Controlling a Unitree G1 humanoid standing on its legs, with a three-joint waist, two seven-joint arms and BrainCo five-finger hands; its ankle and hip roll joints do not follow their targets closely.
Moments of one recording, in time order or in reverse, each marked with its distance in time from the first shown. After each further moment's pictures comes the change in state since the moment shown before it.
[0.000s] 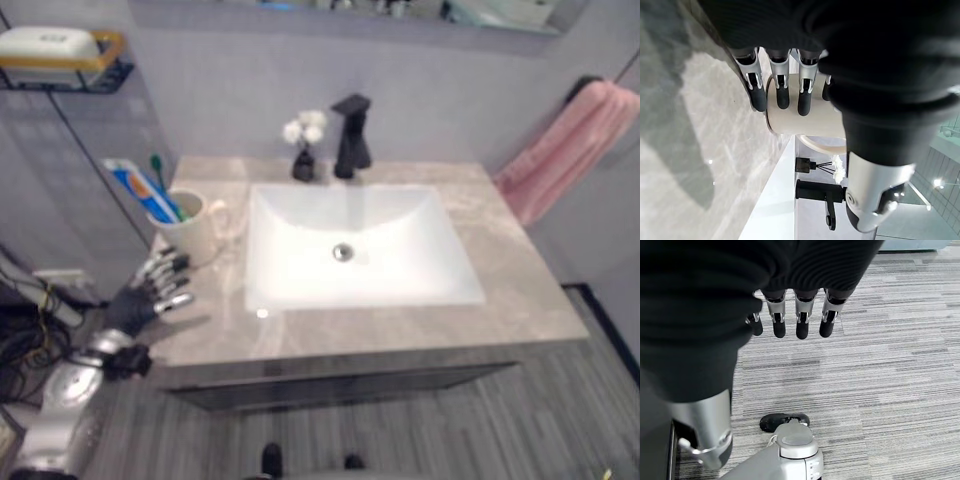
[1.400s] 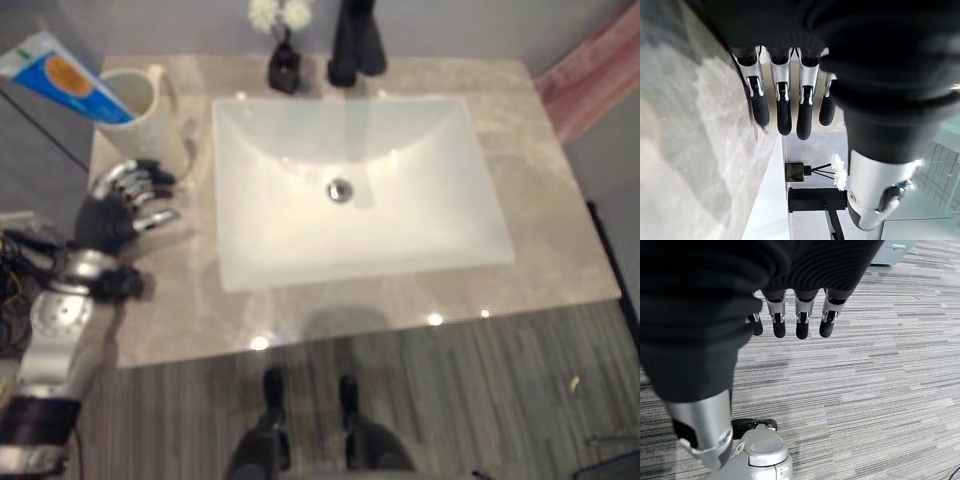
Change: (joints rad) left arm -0.326 0.070 0.013 0.001 0.040 -0.107 0.131; right arm -0.077 -0.012 0.013 -0.047 0.051 -0.023 -0.007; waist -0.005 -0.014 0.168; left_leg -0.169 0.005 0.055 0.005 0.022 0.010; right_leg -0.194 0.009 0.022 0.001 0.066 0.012
